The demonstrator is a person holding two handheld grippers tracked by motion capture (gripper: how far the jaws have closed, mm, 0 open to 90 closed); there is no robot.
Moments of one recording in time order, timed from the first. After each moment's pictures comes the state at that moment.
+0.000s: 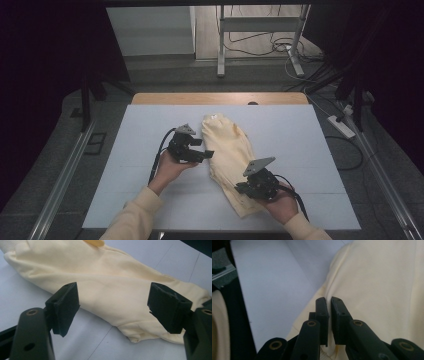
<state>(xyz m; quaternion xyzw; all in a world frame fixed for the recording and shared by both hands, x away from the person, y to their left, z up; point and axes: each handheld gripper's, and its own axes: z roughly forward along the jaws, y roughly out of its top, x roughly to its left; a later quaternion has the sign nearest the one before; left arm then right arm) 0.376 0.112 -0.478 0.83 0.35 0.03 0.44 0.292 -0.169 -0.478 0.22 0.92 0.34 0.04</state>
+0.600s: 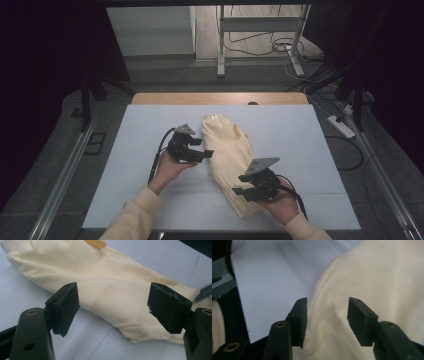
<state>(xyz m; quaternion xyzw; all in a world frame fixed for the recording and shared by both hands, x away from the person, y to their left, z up) 0.376 0.113 -0.478 0.83 0.35 0.04 0.44 0.294 -0.178 -0.470 0.23 0.90 0.37 0.07</state>
